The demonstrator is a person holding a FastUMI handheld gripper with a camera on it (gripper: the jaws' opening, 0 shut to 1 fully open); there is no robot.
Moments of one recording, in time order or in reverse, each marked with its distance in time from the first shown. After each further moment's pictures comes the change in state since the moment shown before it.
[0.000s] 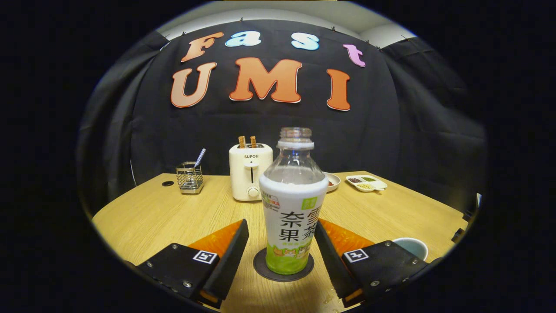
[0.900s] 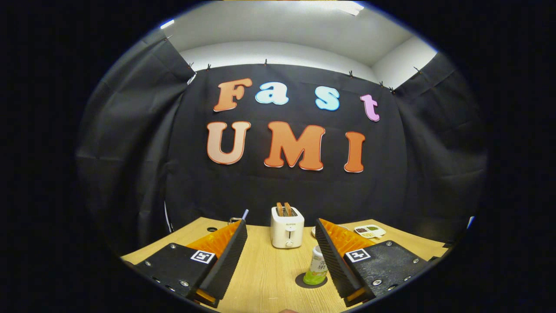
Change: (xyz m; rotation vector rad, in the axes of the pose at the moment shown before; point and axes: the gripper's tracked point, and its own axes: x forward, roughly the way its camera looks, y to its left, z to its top) arm -0.172 0.084 0.184 -0.014 -0.292 0.135
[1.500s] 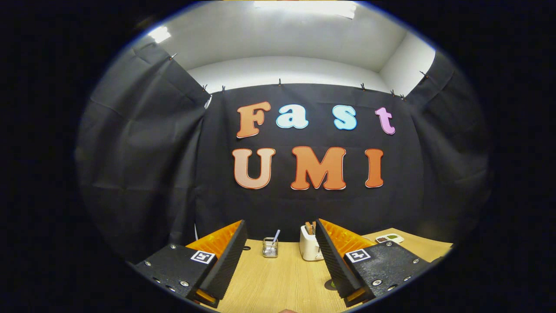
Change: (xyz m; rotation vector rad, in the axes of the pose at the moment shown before) arm -0.049 0.057 0.079 0.072 -0.090 0.119
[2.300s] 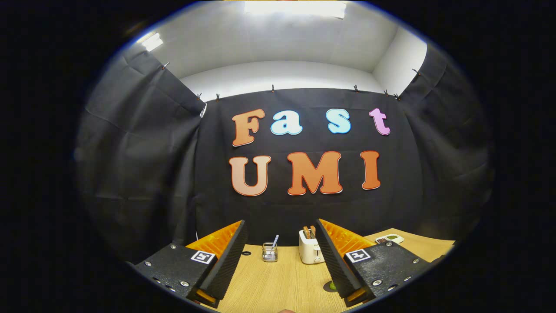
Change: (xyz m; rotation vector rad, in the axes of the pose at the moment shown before) arm -0.006 -0.024 0.014 0.034 -0.023 -0.021
